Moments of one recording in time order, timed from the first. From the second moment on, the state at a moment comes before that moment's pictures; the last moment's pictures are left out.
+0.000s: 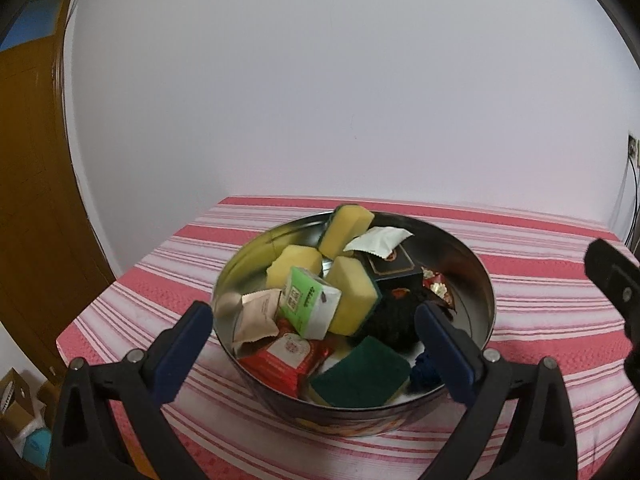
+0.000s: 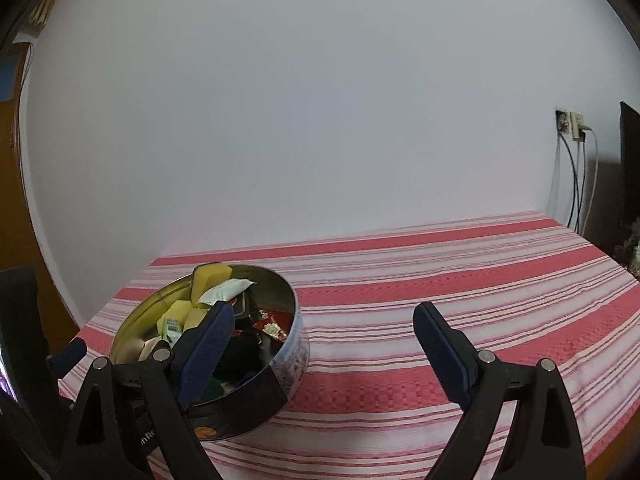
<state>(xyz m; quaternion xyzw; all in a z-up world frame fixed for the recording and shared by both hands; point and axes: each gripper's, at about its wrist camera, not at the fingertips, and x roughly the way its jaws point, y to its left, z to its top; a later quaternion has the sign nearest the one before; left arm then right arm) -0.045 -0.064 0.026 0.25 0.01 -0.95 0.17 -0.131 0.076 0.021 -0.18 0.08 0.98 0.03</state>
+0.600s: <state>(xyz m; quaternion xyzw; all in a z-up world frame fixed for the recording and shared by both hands) -0.034 -0.061 0.018 0.27 0.01 -0.95 0.15 -0.098 0.077 0.023 -0.14 0.08 0.99 0.04</state>
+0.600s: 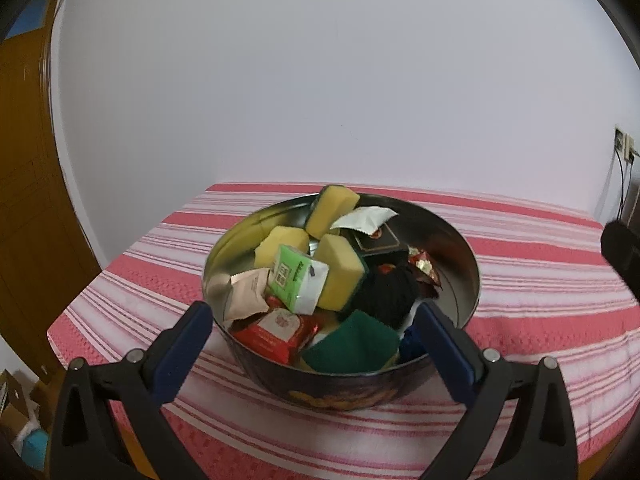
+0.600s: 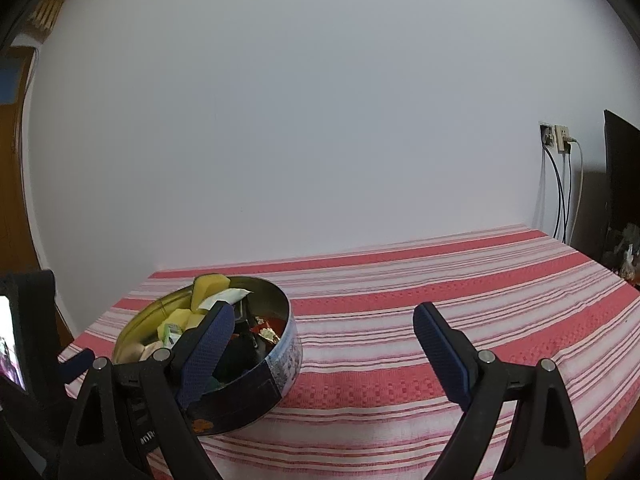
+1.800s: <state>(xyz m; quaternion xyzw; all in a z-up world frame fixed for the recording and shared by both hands) -0.053 -0.090 0.040 0.25 0.02 -0.95 0.18 -0.111 0.076 0.034 -0.10 0.06 0.99 0.06</state>
